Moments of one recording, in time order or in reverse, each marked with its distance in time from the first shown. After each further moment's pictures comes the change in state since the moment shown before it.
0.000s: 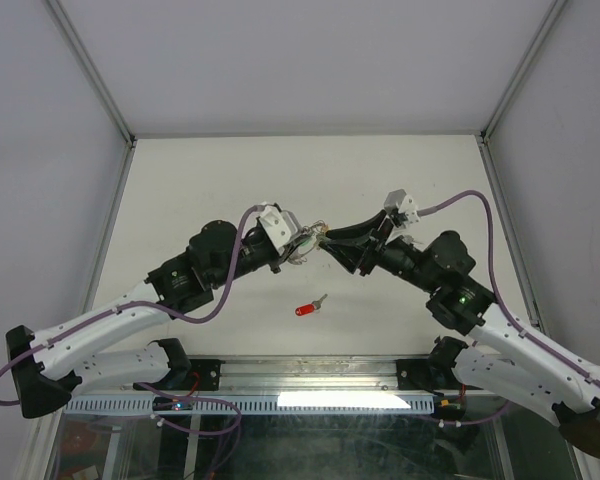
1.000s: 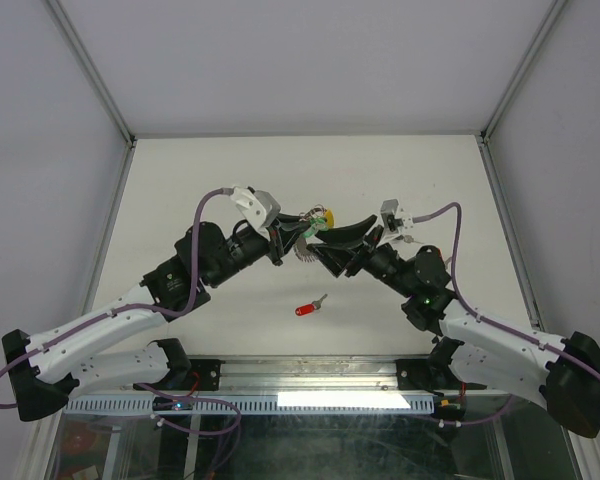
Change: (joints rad) left arm 0.000 -0.035 -0.012 0.150 -0.073 -0.262; right arm 0.000 0.182 -0.256 0.582 0.018 0.201
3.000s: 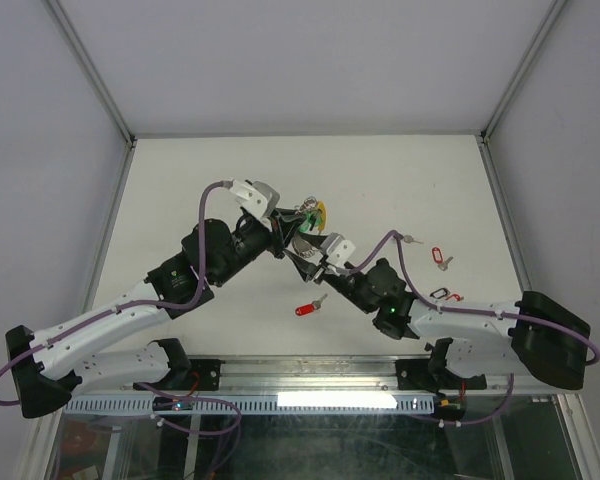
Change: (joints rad) left arm 0.000 0.032 0.016 -0.019 -0.133 -0.058; right arm 0.289 0.261 0.047 0.112 0.416 -0.726
